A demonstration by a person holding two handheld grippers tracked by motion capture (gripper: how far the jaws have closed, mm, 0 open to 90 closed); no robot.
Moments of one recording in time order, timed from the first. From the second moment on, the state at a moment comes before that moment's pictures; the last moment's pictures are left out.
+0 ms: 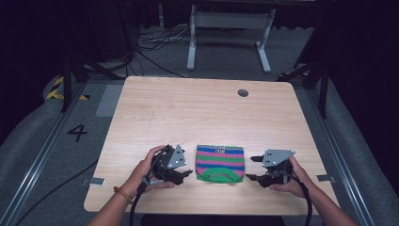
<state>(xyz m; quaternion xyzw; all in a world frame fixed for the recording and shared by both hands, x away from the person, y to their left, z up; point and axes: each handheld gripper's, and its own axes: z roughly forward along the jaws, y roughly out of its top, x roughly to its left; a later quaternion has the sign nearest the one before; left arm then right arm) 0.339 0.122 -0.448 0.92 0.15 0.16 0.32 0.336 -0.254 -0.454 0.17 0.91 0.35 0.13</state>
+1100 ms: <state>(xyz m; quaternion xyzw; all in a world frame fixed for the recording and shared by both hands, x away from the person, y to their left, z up) 0.316 0.269 -0.493 0.87 0.34 0.13 0.34 0.311 -0.394 -0.495 0.37 0.84 0.36 0.15</state>
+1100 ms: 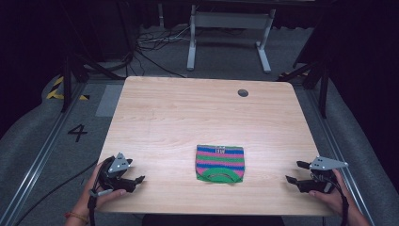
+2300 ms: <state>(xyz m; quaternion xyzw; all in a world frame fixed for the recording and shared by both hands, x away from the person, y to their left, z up) 0.306 0.274 -0.501 0.85 0.38 0.13 0.33 0.310 -0.403 -0.506 0.40 0.83 0.36 0.16</state>
